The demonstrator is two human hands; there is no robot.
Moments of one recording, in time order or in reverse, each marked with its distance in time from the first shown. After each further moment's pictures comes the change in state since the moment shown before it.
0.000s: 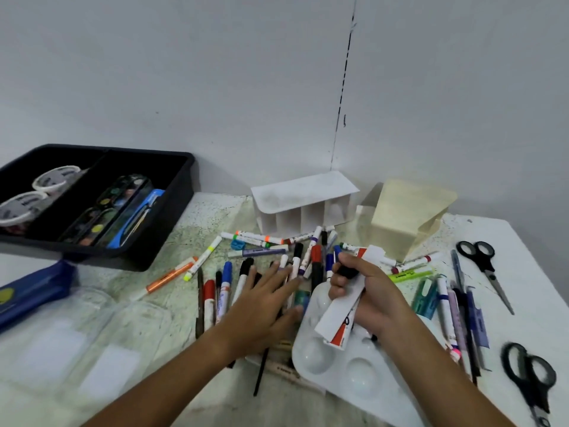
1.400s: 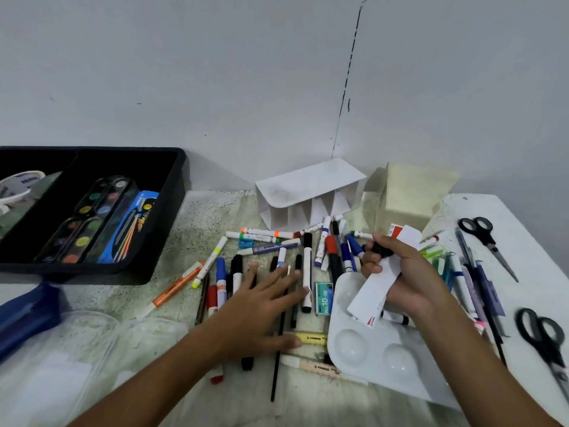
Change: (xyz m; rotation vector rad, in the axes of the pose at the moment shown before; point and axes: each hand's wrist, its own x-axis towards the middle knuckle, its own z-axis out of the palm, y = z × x) left_hand -0.013 -0.064 -0.008 0.112 -0.101 0.358; right_hand 0.000 0.000 0.006 0.083 0.118 -0.183
